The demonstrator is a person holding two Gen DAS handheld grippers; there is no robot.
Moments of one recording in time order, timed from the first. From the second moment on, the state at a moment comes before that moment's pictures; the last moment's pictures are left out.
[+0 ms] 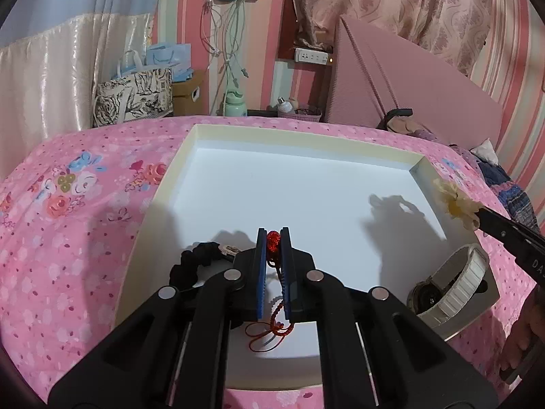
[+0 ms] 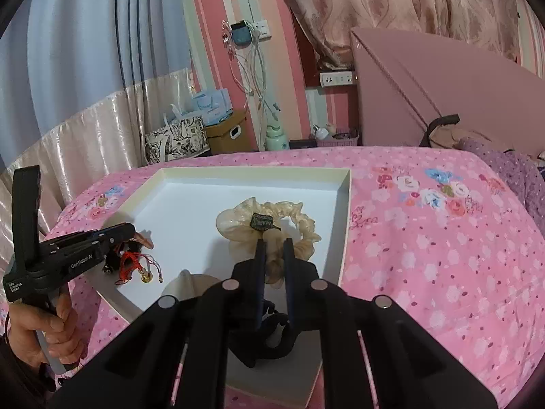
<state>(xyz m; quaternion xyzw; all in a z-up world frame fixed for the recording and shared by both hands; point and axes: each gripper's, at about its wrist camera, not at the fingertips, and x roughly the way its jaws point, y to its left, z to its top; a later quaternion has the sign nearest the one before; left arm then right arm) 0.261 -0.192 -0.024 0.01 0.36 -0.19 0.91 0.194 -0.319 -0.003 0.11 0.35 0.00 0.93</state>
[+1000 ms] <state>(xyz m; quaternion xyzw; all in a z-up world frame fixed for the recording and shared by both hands) 0.258 -0.190 -0.015 0.00 0.35 -0.19 0.92 0.190 -0.321 -0.007 0.11 0.35 -0.02 0.93</state>
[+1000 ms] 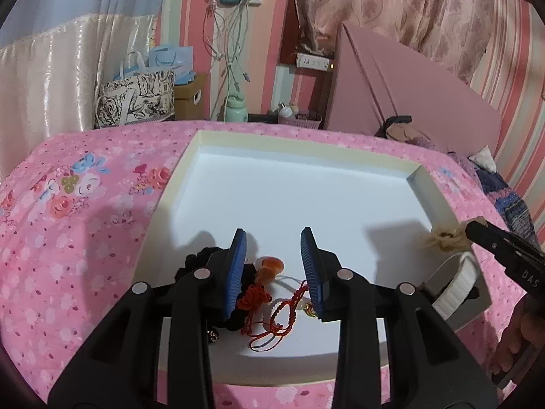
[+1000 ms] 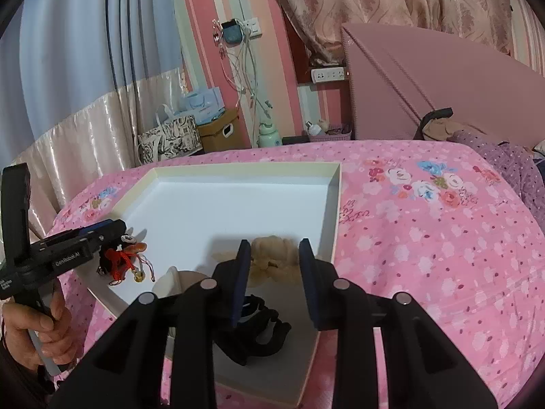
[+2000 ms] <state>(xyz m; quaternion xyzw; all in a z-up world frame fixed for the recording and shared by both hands) 0.125 -0.036 0.027 0.07 0.29 -0.11 0.95 0.109 -0.325 0.046 0.07 0.32 -0.09 0.94</state>
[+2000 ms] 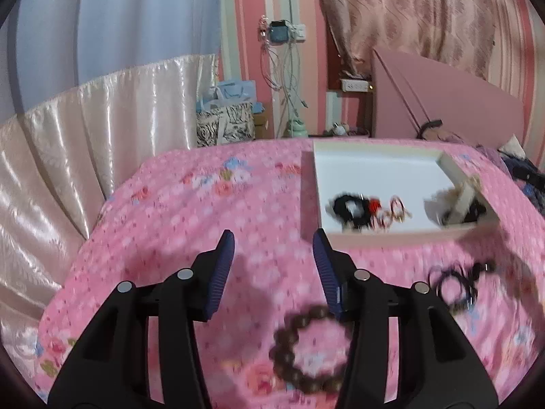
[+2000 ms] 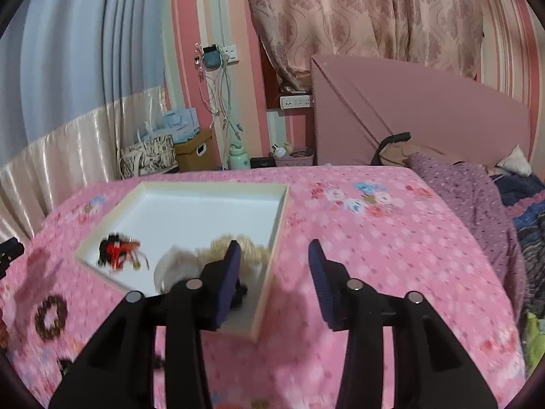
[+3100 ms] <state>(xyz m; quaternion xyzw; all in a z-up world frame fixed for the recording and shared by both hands) 0.113 -0.021 -0.031 0.06 0.37 -0.11 0.92 0.064 -0.161 -0.015 0.07 0.41 -0.02 0.91</state>
